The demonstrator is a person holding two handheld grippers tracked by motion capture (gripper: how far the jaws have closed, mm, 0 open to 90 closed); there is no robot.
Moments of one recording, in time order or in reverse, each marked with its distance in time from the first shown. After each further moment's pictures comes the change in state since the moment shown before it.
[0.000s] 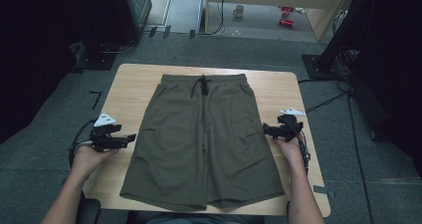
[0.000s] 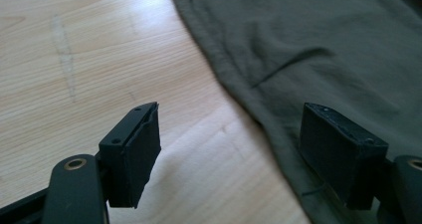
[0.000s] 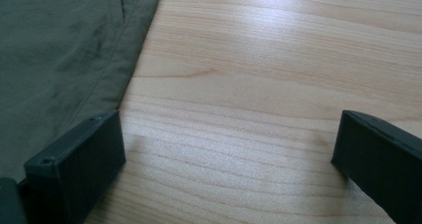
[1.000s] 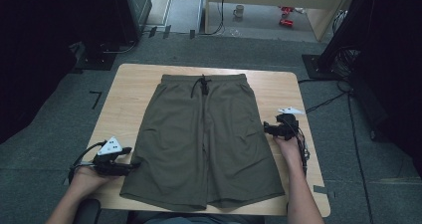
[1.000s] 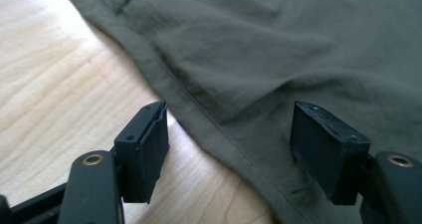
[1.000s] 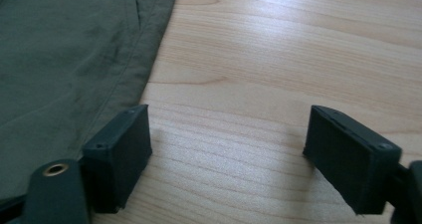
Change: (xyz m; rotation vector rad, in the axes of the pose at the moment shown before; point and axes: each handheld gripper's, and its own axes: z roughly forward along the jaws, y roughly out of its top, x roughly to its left) left arm -0.042 -0.048 -0.009 0.044 -0.173 0.167; right arm 0.006 0.005 -0.004 0.002 0.006 -0.033
